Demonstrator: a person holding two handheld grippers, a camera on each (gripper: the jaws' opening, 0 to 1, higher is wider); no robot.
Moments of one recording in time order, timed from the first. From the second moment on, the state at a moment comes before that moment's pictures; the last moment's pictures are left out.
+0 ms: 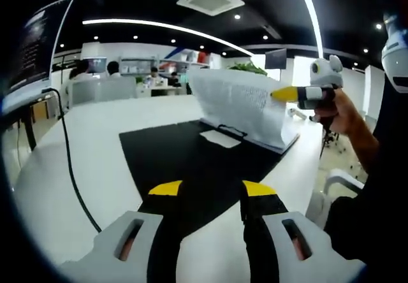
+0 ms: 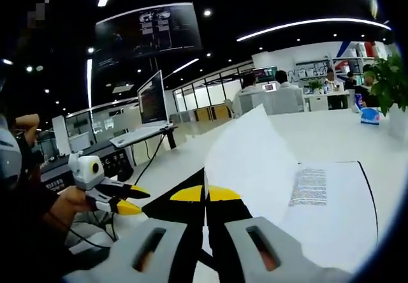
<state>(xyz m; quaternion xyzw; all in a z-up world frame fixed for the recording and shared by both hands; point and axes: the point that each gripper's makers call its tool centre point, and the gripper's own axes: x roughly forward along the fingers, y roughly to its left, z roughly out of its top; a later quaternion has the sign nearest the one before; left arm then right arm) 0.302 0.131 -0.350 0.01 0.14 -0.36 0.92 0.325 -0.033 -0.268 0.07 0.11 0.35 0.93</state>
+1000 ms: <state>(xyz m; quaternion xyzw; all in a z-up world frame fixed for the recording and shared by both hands) 0.307 0.128 -0.344 0.01 0.14 -0.36 0.92 0.324 0.028 -0.314 0.02 0.15 0.39 0.91</state>
